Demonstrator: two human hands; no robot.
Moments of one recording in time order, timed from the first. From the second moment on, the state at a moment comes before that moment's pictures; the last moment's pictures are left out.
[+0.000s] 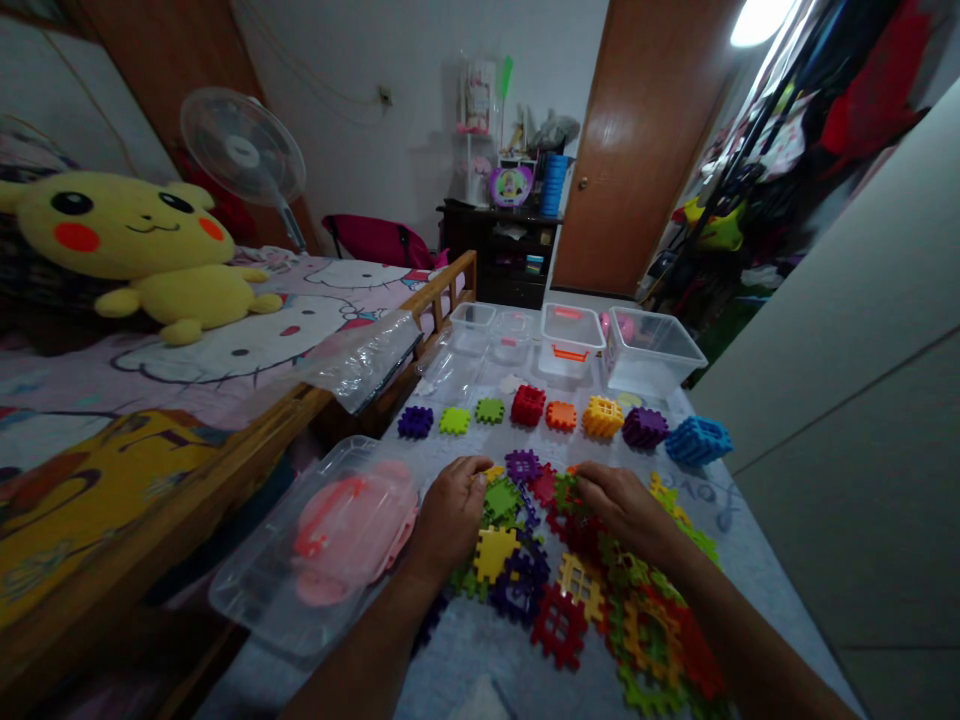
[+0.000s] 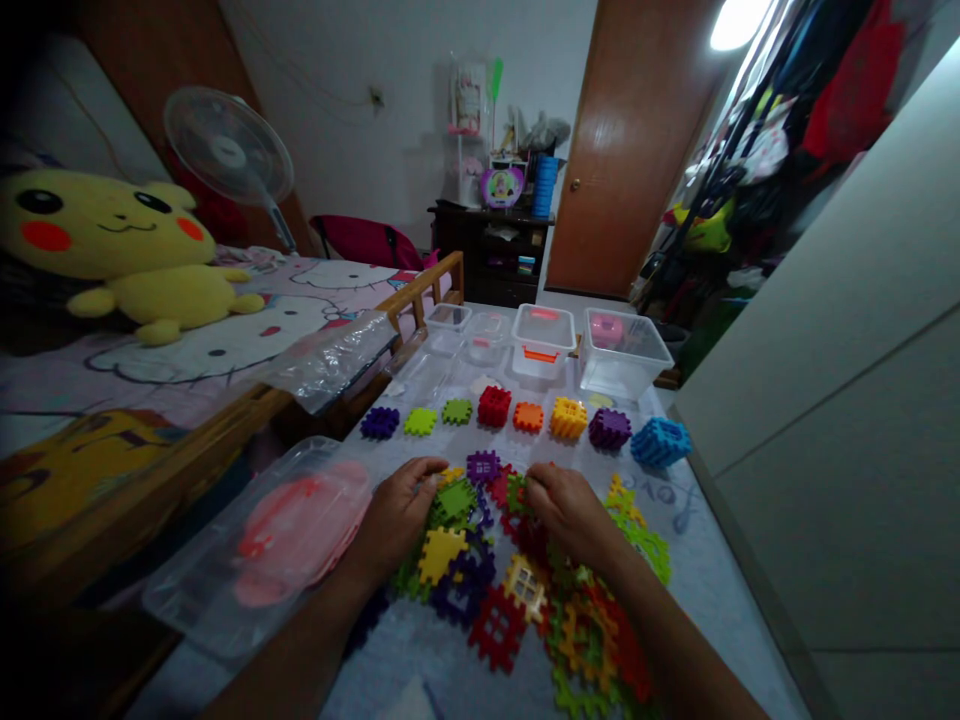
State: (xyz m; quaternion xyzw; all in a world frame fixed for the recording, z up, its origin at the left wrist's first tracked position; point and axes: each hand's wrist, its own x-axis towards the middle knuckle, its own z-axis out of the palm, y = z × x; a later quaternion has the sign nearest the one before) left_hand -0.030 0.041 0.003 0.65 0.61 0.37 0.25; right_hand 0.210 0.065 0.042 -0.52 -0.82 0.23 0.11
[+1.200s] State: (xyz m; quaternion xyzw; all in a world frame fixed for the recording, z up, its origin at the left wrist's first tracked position) left_hand -0.031 0.036 0.011 0.65 0.61 0.41 0.20; right_hand 0.097 0.143 0.049 -0.37 -0.92 0.10 0.11
